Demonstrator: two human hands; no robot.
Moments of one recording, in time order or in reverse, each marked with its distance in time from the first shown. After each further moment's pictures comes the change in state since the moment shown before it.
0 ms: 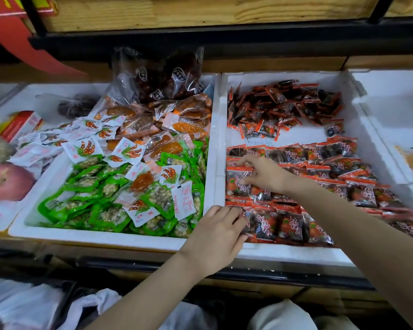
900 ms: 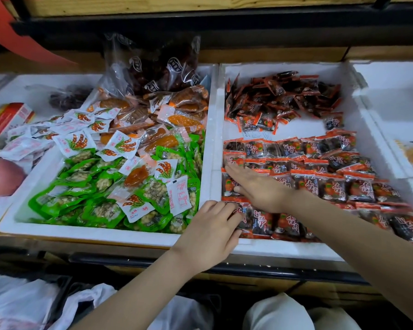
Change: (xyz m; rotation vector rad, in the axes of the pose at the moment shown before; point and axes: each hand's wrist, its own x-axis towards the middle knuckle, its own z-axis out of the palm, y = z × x) left_hand -0.002 -0.002 0.003 -0.048 -0.007 0.002; right_hand -0.017 0.017 0.031 -0.339 -0.098 -0.327
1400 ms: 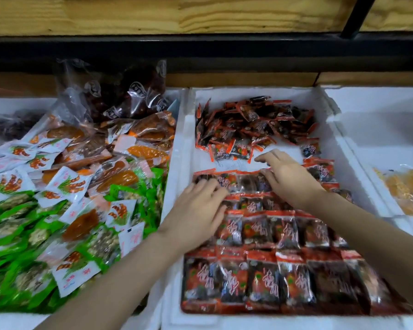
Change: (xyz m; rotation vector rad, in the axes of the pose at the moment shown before) left_hand 0.121 -0.043 0.001 -0.118 -0.004 -0.088; right_hand -0.008 0.114 -0.063 -0.067 0.430 0.285
